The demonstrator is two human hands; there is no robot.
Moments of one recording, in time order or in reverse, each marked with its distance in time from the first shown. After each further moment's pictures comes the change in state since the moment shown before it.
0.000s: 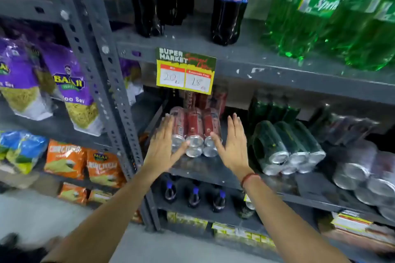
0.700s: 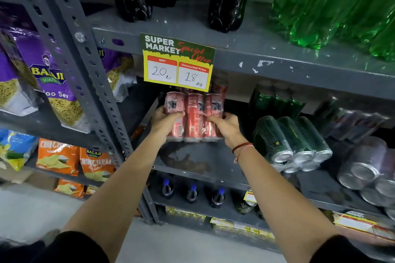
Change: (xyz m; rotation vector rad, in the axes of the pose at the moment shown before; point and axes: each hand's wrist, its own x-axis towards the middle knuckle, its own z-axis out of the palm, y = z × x) left_hand 0.093 0.003 0.014 -0.898 0.127 -0.624; right_hand 0.079 0.006 0.024 0.734 -0.151 0.624
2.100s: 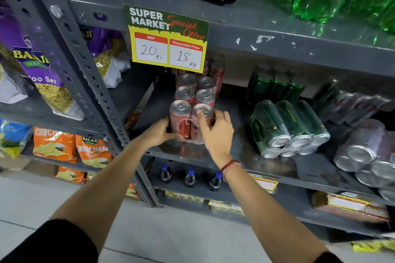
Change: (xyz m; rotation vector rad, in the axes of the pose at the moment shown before) left_hand -0.001 -0.057 -0.028 0.738 -0.526 0.240; right_hand -0.069 0.037 0.017 -0.482 0.308 -0.476
